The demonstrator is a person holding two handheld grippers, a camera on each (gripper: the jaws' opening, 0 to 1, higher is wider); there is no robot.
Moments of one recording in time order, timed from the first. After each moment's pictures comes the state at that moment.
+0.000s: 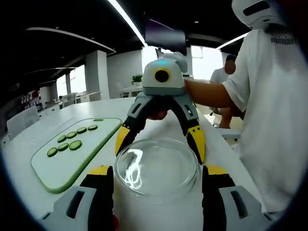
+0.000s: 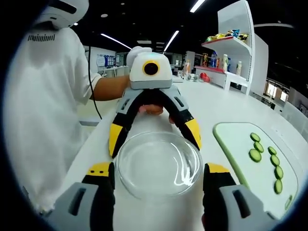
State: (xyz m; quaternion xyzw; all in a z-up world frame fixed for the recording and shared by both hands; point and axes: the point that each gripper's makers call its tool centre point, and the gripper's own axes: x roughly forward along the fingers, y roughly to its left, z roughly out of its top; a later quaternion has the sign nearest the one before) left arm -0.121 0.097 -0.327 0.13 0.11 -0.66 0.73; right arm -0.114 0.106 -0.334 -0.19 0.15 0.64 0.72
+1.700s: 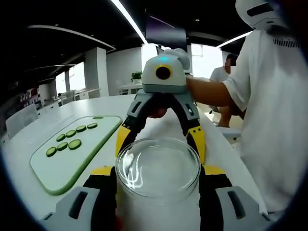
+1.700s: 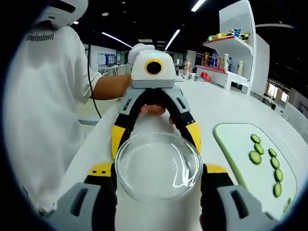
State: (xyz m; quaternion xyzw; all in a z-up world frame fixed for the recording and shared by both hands) left arm -0.118 0.096 -0.328 0.14 0.12 -0.66 0.72; right arm -0.111 0.109 -0.334 -0.20 0.15 0.65 0.72
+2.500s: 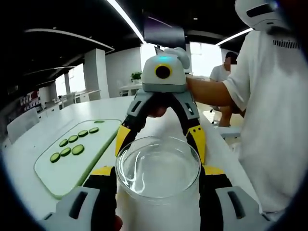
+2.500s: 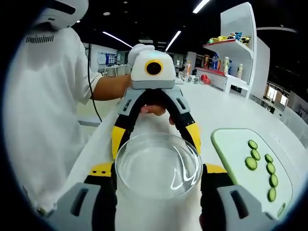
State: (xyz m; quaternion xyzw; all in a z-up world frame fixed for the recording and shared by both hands) left arm -0.120 0.096 -0.318 0.15 0.11 -0.66 0.72; right arm -0.113 0.110 -0.322 -0.21 0.14 0.64 0.72
